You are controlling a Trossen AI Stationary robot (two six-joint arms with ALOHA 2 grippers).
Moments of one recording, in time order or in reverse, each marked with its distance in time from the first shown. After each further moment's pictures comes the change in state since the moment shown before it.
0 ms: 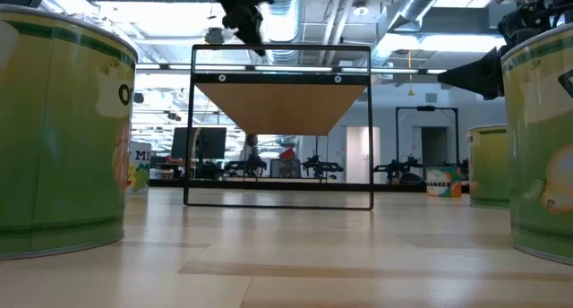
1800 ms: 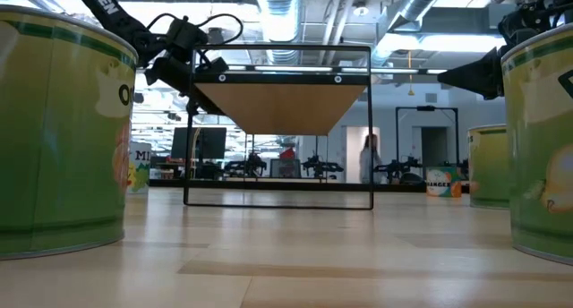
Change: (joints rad) left arm 0.157 -0.307 -1.339 1.596 0.023 -0.752; right arm 0.000 0.000 0.000 0.000 0.000 0.000
